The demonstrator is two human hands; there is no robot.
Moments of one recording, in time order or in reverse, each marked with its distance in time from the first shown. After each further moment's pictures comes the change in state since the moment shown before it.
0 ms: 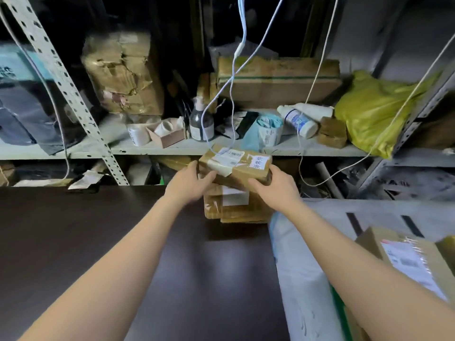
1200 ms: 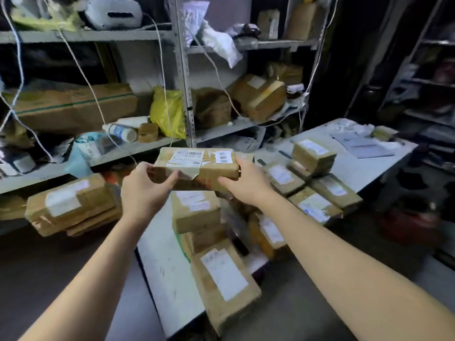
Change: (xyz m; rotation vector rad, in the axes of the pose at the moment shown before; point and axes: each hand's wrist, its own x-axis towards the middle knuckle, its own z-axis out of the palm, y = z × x) left_hand -0.310 0.279 0.121 -0.317 0.170 0.418; right_hand -0.347 0.198 -0.269 0.110 0.369 0.177
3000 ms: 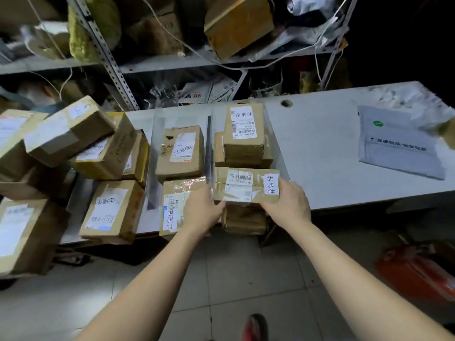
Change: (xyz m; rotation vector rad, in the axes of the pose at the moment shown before) left_hand -0.120 0.307 0.635 0.285 -0.237 -0.372; right_hand 0.202 0.592 -0.316 -0.232 -0.304 0.056
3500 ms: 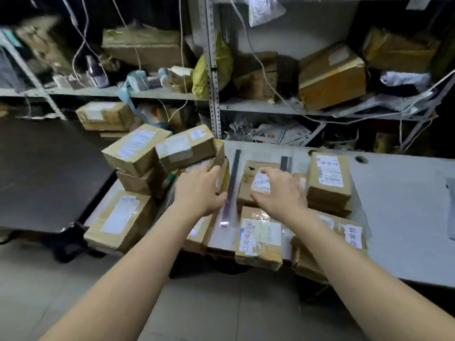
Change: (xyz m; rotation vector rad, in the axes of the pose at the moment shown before) left_hand -0.012 -0.089 -0.236 0.618 0.167 0.055; right_hand -0.025 -0.249 0.027 -0.233 -0.042 -0.538
